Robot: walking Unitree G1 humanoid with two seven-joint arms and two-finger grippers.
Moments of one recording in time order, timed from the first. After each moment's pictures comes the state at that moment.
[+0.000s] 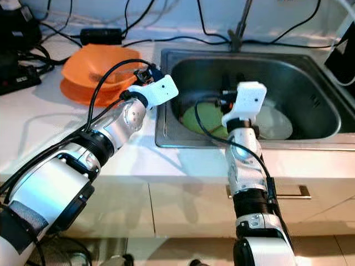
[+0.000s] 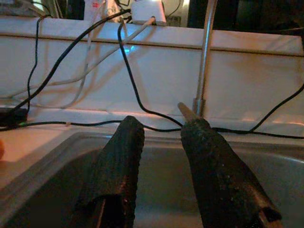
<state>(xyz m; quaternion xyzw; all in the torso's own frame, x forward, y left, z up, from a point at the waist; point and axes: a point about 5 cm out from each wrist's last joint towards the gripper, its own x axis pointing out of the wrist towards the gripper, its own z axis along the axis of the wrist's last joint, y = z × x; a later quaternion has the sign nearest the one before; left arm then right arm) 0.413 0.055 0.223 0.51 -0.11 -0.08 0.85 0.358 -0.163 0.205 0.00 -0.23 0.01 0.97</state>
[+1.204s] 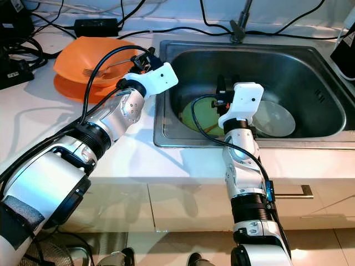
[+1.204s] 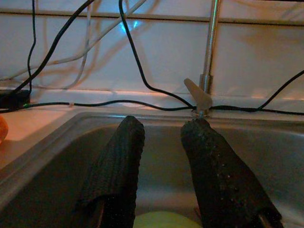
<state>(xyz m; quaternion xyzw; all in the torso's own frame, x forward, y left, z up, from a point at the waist) 0.415 0.057 0.249 0.52 -0.17 -0.05 0.84 0.353 -0.158 0.202 0.01 -0.21 0.01 0.98</state>
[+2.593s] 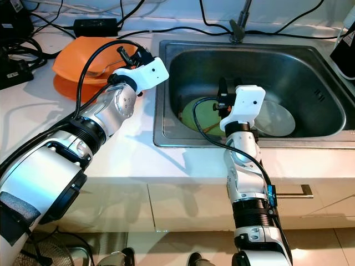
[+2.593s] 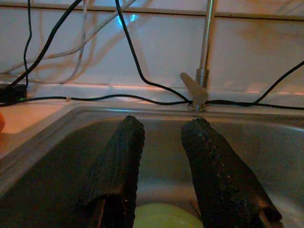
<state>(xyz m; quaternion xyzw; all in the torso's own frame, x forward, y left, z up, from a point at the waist) 0.421 0.073 0.255 0.54 -0.14 -0.01 0.83 0.347 -0.161 0.199 0.01 -0.20 0.00 0.98</state>
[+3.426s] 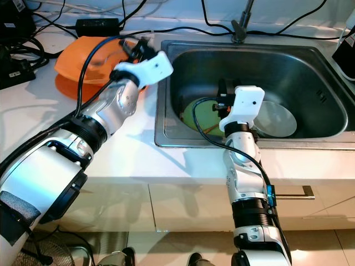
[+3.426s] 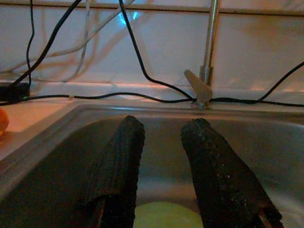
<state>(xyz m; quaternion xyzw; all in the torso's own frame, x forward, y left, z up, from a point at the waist) 0.418 0.063 0.273 0.54 -0.20 0.01 0.82 0.349 -0.159 0.197 0.01 -0.20 0.01 0.98</state>
